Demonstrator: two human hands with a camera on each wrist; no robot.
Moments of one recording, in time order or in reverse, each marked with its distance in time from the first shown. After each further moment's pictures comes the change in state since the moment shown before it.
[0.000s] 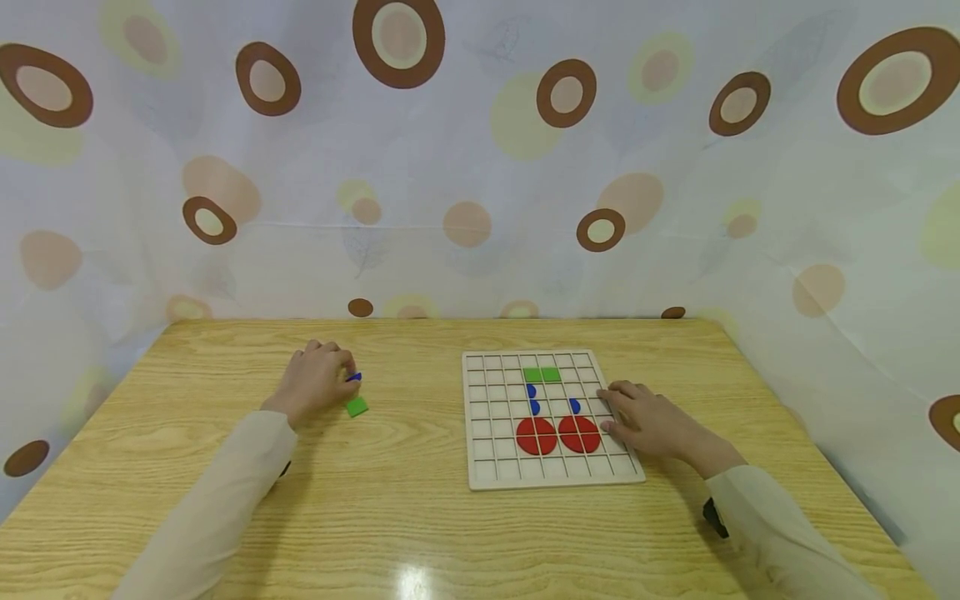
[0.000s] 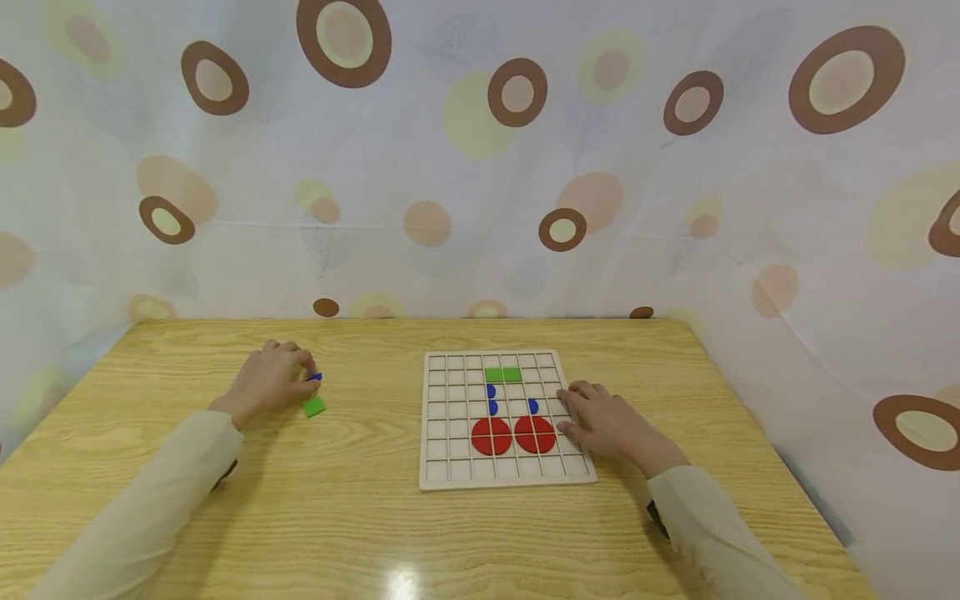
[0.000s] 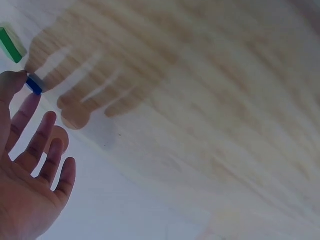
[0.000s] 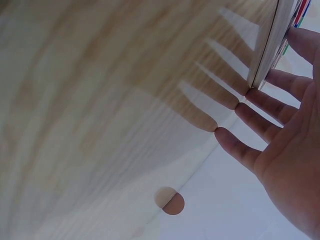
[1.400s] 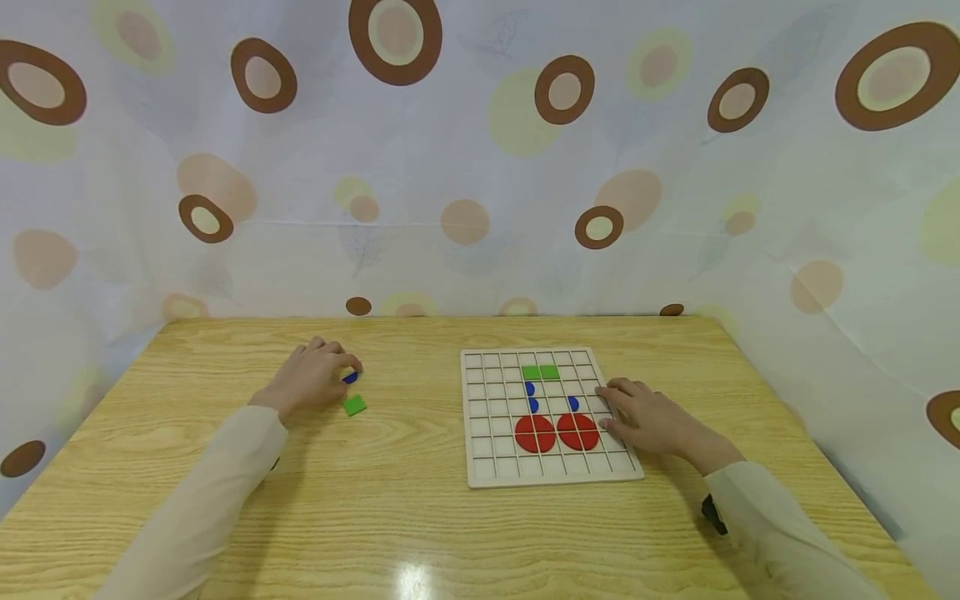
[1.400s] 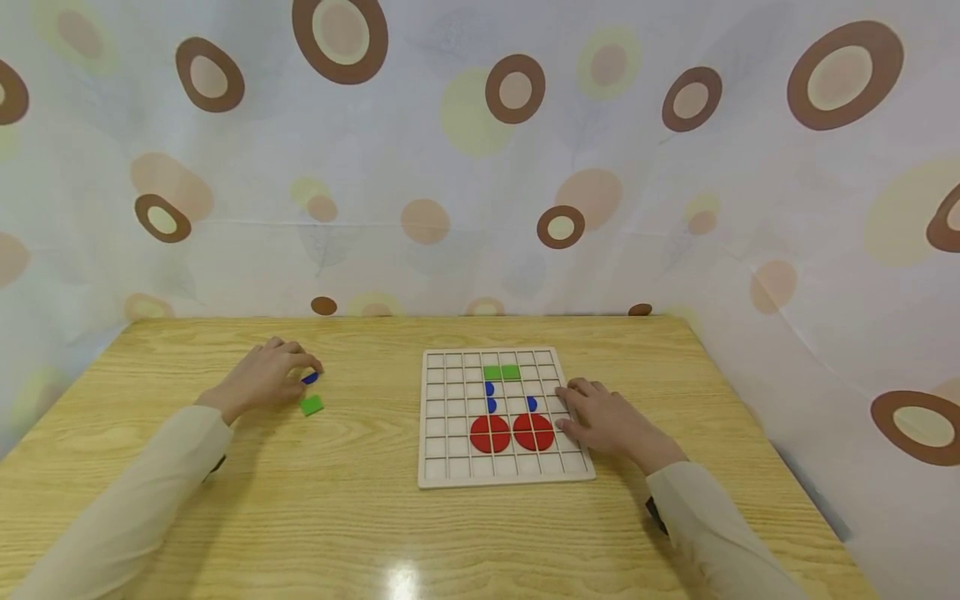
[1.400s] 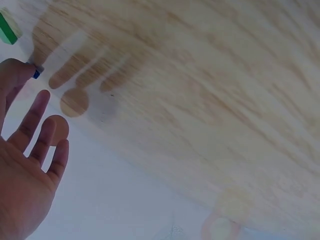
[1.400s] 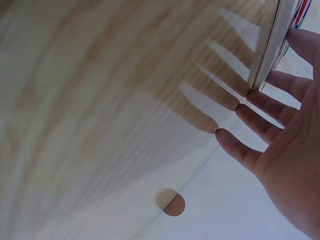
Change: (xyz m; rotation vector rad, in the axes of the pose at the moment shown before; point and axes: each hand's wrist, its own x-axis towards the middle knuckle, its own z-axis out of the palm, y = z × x) left_hand 0.001 -0.009 -0.002 0.051 -0.057 0.149; right_hand -0.001 0.000 0.000 -0.012 -0.003 0.001
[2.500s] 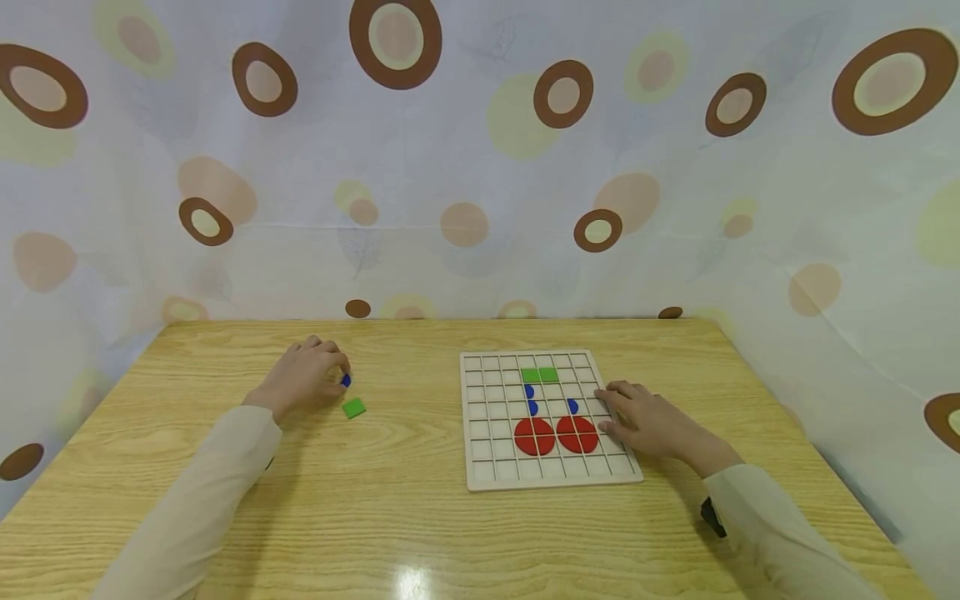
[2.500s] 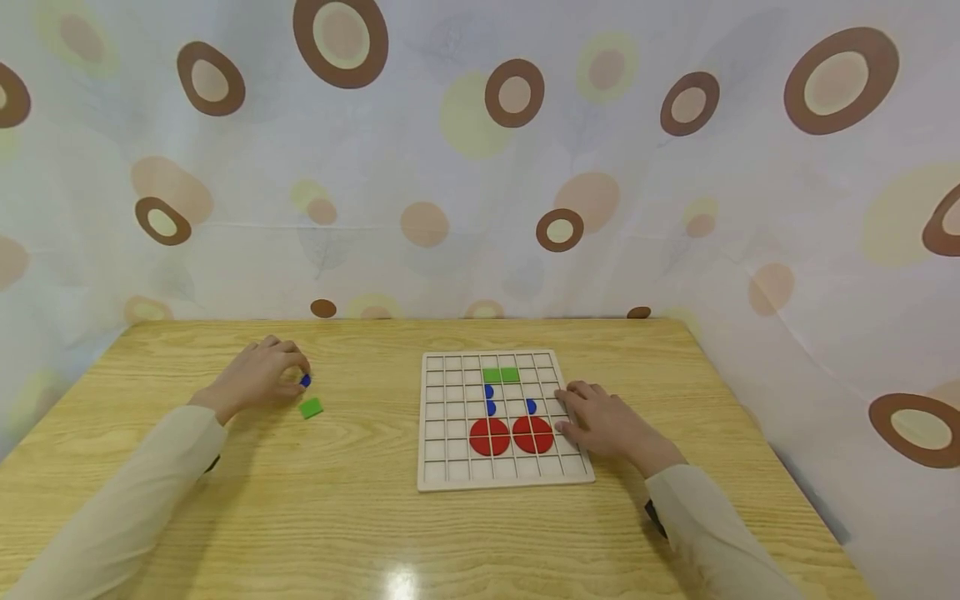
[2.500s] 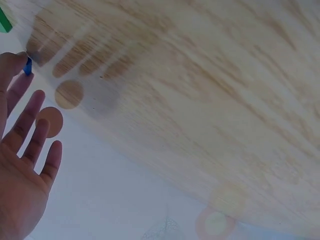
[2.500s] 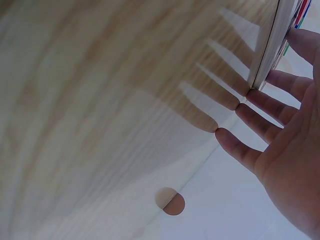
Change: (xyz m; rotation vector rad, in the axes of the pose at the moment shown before) left_hand -0.001 -0.005 -0.008 0.047 0.001 0.016; right_hand 0.000 0.001 0.001 0.004 -0.006 0.012
